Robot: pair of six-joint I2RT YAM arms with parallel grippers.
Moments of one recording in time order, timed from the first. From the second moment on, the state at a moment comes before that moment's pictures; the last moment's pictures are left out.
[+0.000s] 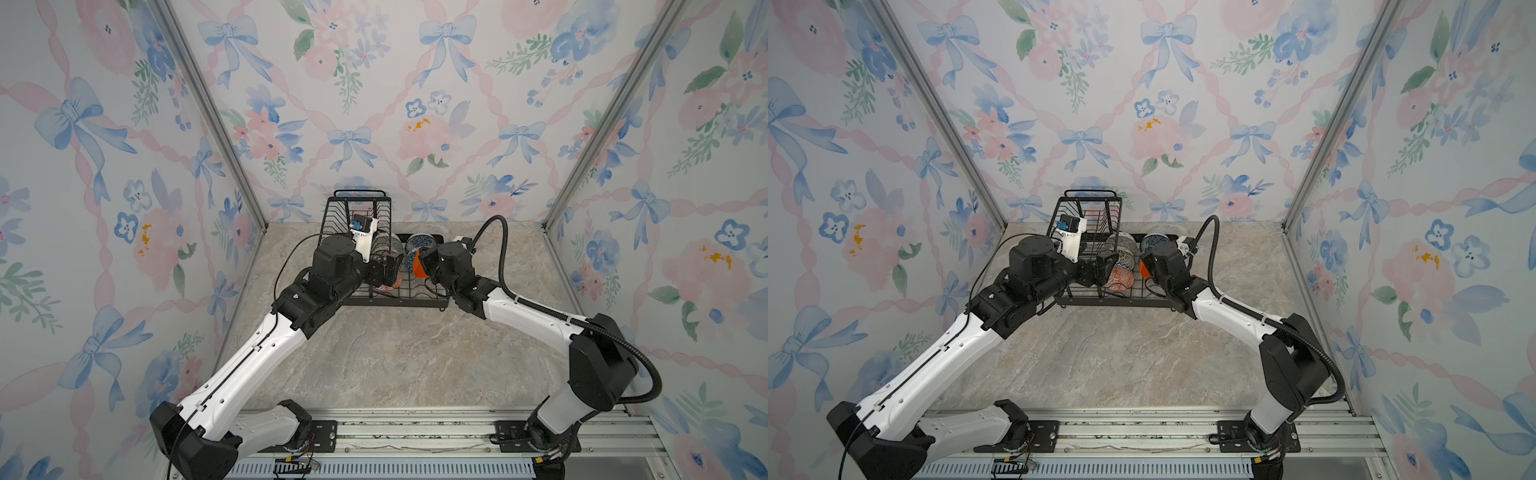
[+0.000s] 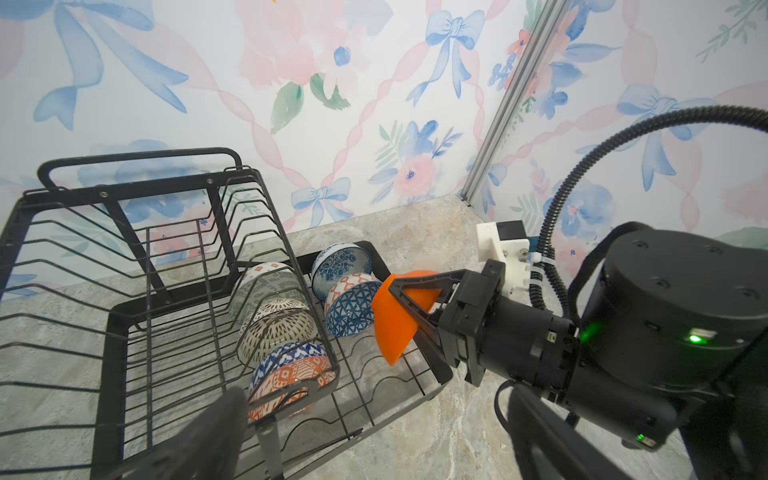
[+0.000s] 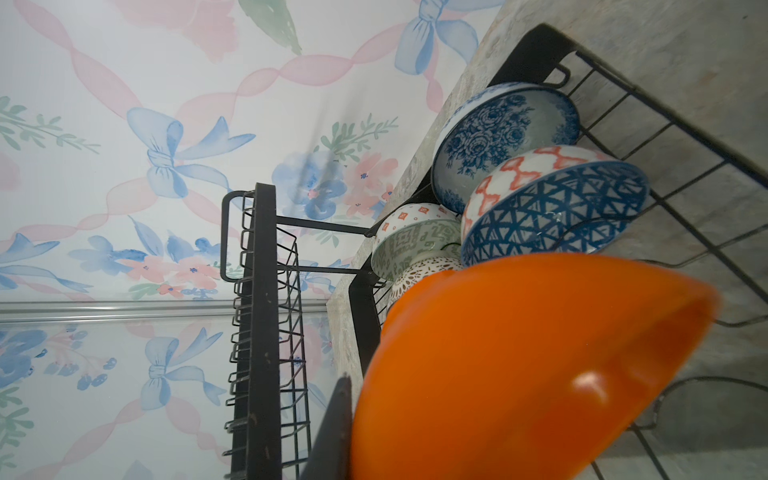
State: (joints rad) left arm -0.60 1.16 1.22 -0.37 -0.03 -0.20; right arm 0.69 1.64 1.18 0.12 0.29 1.37
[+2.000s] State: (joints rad) left arm -0.70 1.23 1.20 -0.37 -0.16 -0.07; right arm 0.70 1.99 1.12 0.53 0.39 1.44
